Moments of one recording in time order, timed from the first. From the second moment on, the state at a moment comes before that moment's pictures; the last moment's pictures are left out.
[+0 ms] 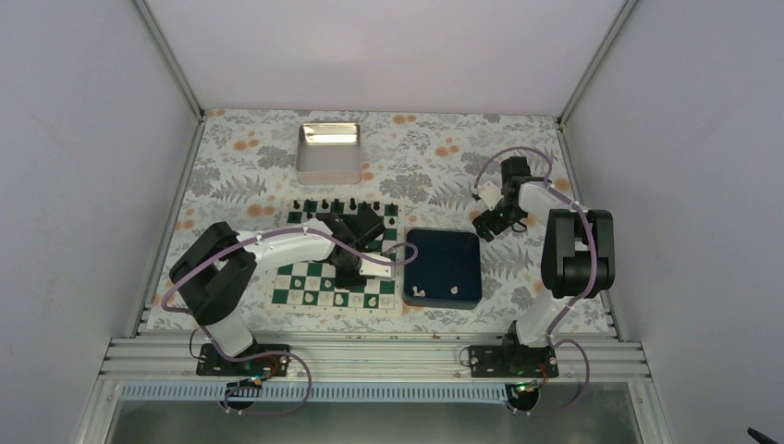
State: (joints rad) left arm -0.87 1.68 1.03 -0.78 0.13 0.65; right arm 0.01 1.76 1.08 -0.65 -0.03 -0.63
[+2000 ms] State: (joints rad) left arm -0.85 2.22 2.02 -0.93 -0.05 0.74; right arm 0.27 1.32 1.06 -1.20 -0.11 -0.72
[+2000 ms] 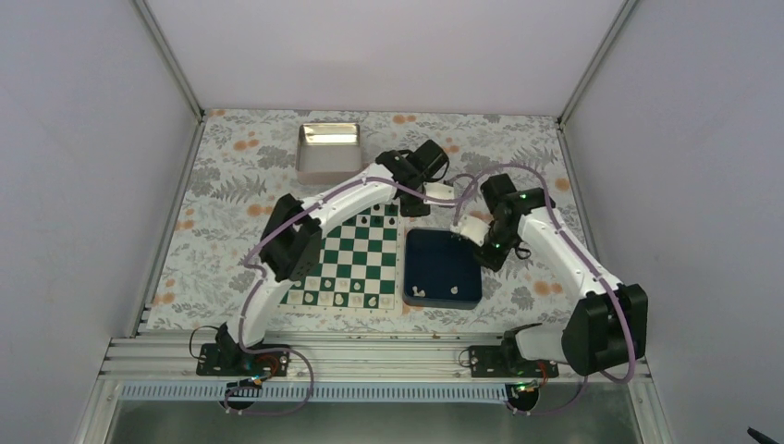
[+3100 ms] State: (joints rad) left arm -0.85 2.43 2.28 -1.28 0.06 0.74; right arm 0.80 1.33 0.79 -1.22 -0.14 -0.64
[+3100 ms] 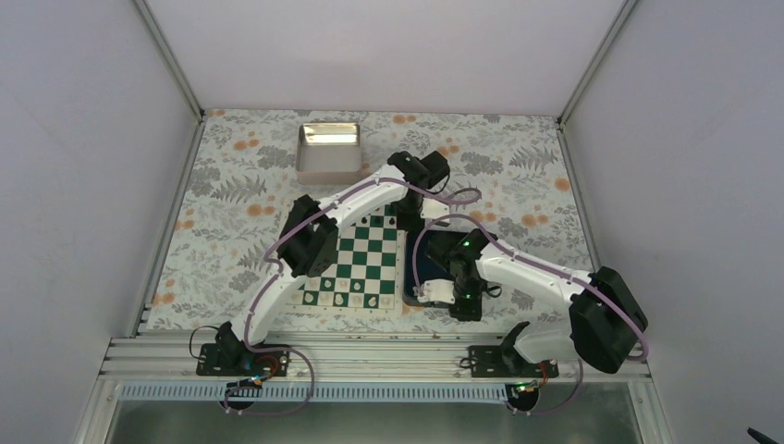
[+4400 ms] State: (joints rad) left arm -0.89 2.43 2.24 -1.28 0.06 0.73; right arm 0.33 1.36 0.75 -0.99 0.22 -0.72
